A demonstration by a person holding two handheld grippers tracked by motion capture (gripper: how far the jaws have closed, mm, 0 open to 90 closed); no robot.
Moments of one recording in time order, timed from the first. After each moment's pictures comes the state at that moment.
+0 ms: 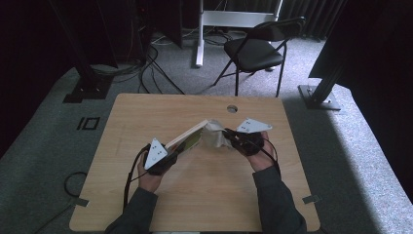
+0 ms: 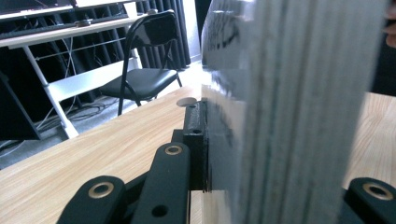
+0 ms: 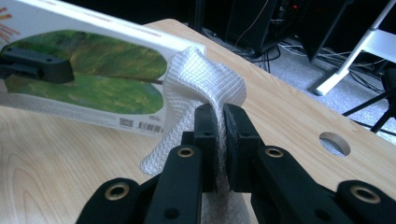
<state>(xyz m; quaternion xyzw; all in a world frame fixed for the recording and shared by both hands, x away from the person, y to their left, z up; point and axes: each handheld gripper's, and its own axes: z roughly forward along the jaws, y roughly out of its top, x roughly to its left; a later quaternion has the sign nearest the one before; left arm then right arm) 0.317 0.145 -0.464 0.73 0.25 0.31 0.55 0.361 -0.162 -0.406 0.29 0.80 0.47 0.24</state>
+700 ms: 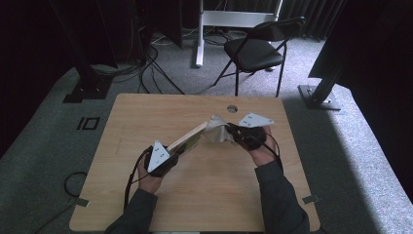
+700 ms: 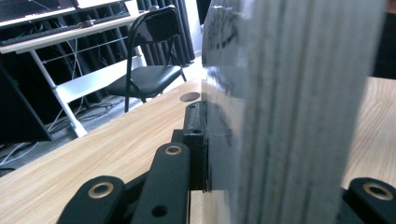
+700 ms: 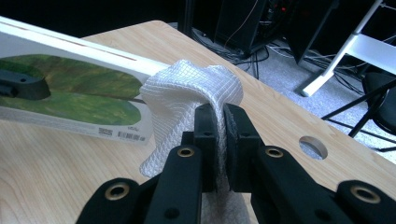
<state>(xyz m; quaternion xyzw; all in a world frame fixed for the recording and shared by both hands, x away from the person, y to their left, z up) 0.313 0.142 -0.466 0.74 0.24 0.33 0.53 0.371 -0.166 -0.394 0.29 0.80 0.46 0.26</state>
